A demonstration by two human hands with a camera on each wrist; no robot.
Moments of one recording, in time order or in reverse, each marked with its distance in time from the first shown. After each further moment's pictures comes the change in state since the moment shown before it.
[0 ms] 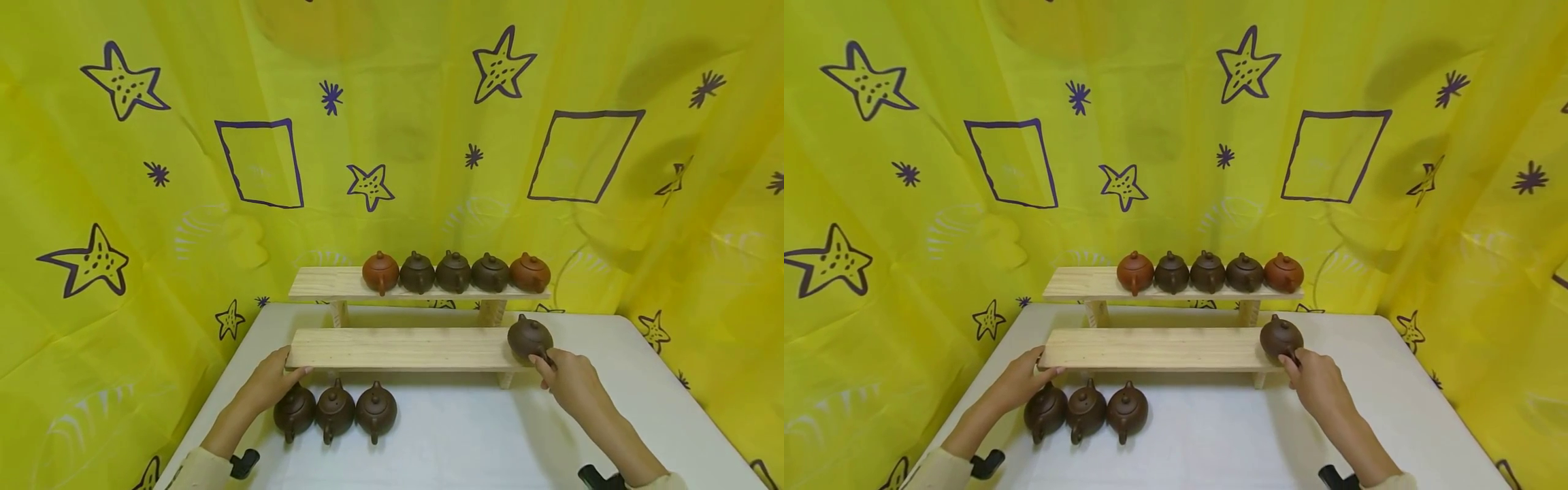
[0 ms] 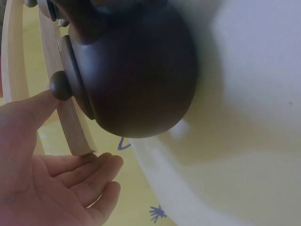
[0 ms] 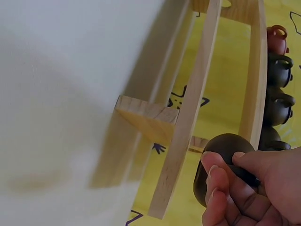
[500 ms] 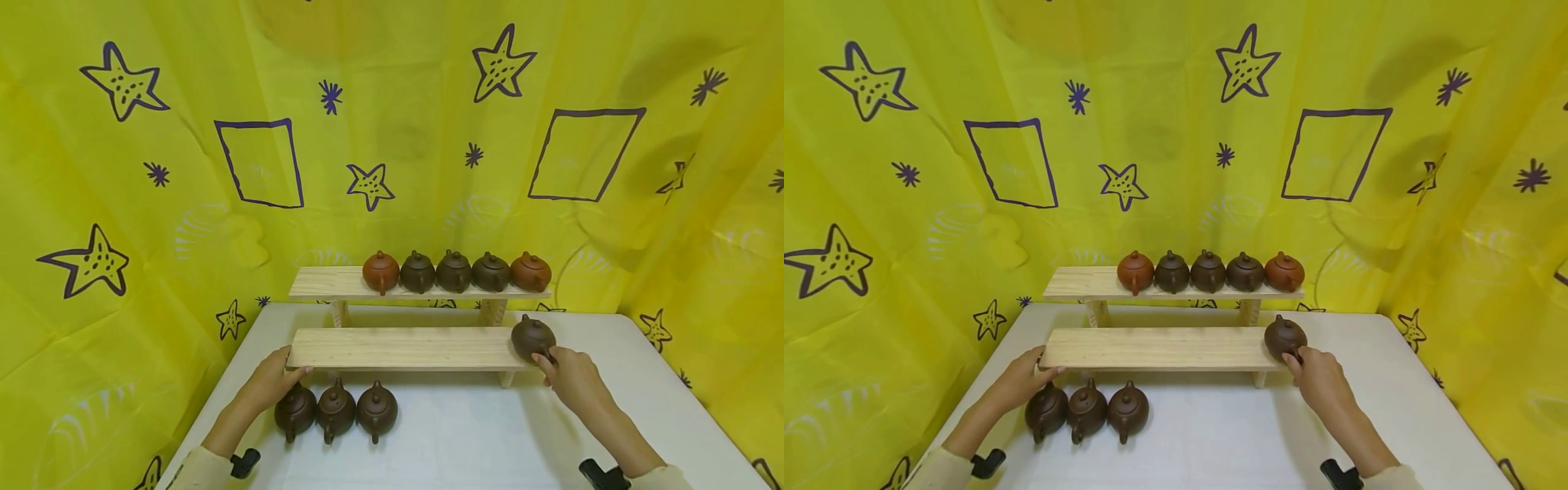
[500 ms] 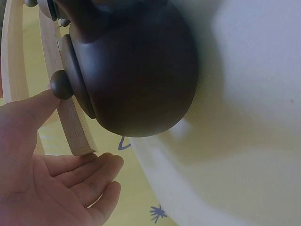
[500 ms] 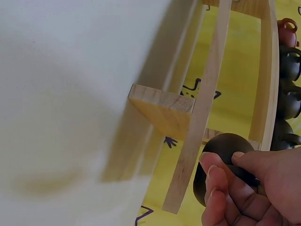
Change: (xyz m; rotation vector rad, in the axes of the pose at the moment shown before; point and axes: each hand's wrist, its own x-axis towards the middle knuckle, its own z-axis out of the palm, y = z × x) left_hand 0.000 0.001 -0.001 0.000 -0.006 0.008; right_hand 0.008 0.010 0.002 -0.016 -0.035 0.034
